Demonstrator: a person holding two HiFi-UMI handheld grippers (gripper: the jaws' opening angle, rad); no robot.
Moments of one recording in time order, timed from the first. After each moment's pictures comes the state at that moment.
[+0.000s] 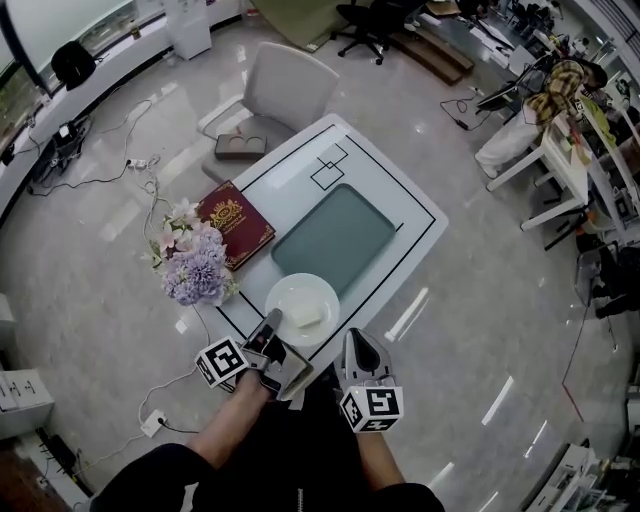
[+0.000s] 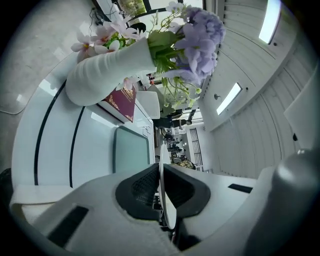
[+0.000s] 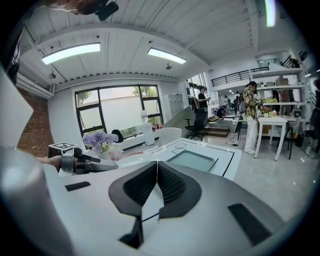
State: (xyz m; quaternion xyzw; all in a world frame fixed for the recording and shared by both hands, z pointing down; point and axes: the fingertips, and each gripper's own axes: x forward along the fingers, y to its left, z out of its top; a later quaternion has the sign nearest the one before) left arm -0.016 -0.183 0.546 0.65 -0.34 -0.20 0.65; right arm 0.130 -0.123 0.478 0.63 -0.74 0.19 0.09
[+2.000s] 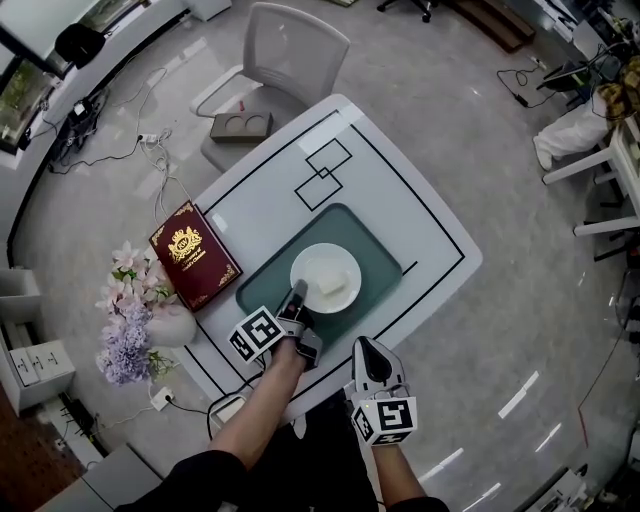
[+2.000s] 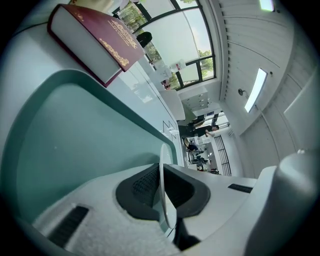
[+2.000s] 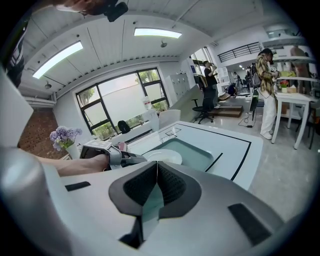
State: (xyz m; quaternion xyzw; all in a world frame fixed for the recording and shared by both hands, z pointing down) left arm 0.146 -0.385 0.693 0.58 -0.48 -0.15 0.64; right arm 0.268 -0.282 0.586 0.55 -0.78 0.28 0.12
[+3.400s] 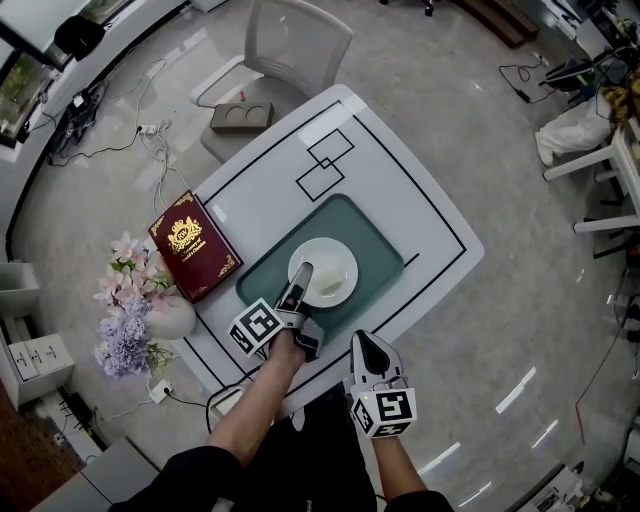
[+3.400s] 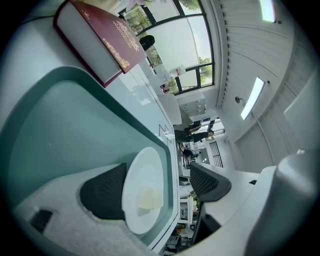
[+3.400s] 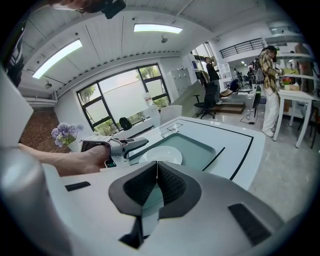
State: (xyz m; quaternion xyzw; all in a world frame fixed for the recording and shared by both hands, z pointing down) left arm 0.144 -0.390 0.684 0.58 -0.48 -0.20 0.63; right arm 0.262 -0.275 0.598 0.53 -0.78 0.30 0.14
